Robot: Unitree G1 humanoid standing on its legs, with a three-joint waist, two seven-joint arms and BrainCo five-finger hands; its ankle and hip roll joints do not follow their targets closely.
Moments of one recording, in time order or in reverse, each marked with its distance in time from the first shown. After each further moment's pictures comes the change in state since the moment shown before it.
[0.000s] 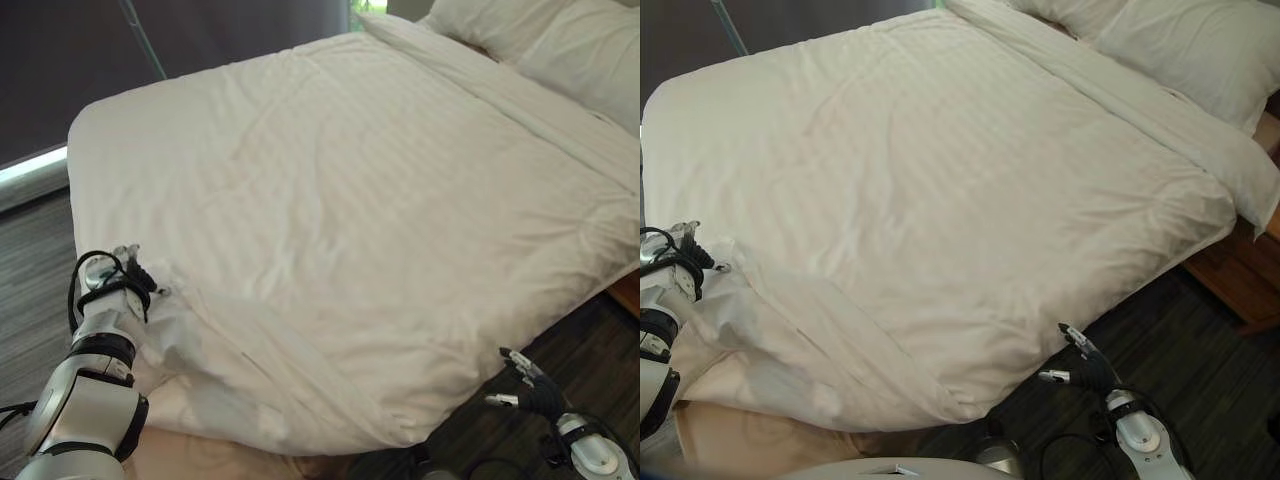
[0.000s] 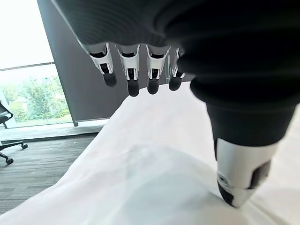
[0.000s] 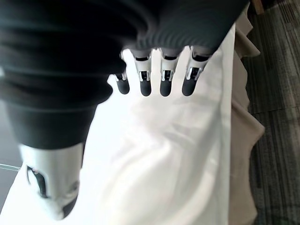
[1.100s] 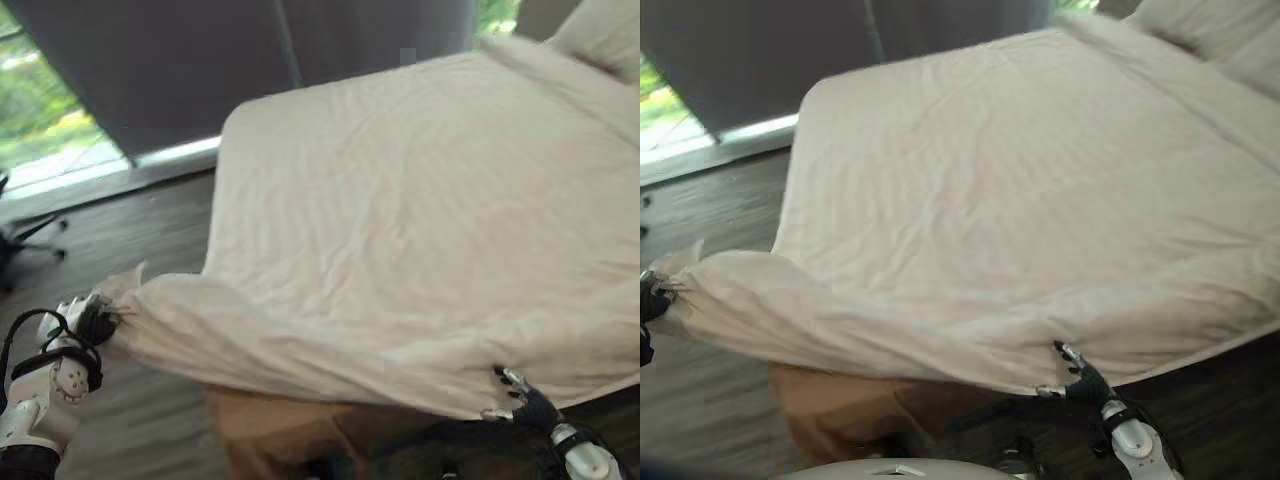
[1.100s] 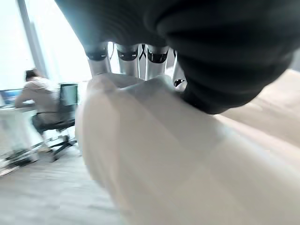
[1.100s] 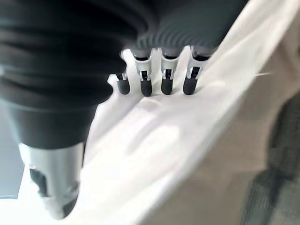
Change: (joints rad) left arm 0.745 0.117 0.494 -0.778 -0.049 -0.081 -0.092; right arm -0.082 0.025 -0.008 0.105 -0.044 0.017 0.032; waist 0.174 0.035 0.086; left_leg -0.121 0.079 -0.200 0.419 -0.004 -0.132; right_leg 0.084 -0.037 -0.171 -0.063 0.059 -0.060
